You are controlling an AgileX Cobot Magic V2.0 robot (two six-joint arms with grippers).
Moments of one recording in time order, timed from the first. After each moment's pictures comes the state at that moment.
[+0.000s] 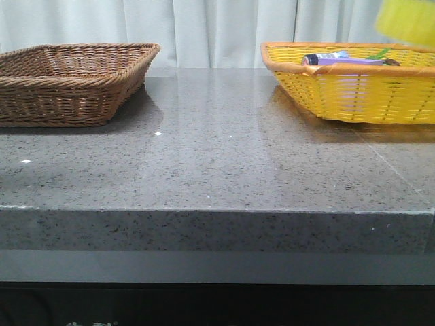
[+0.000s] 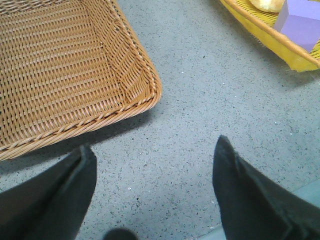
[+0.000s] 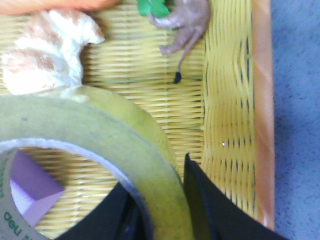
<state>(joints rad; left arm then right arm) -0.43 0.90 -0.99 -0.06 0.77 0.02 -0.14 1.87 -2.02 0.13 1.26 -0.08</state>
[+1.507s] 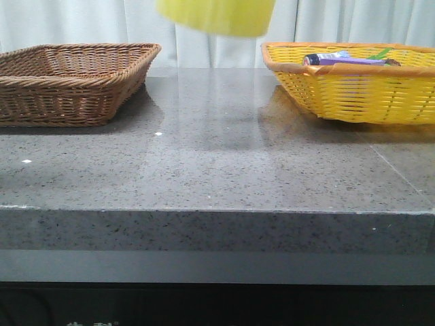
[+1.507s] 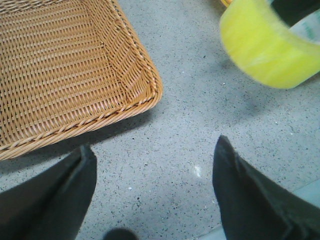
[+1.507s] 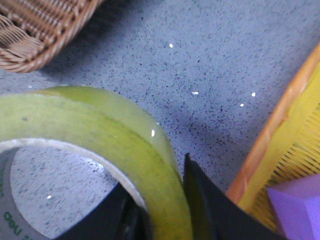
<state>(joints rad) -0.43 0.90 -0.99 -0.06 0.77 0.02 0.50 1.87 -2.02 0.07 1.24 -0.09</state>
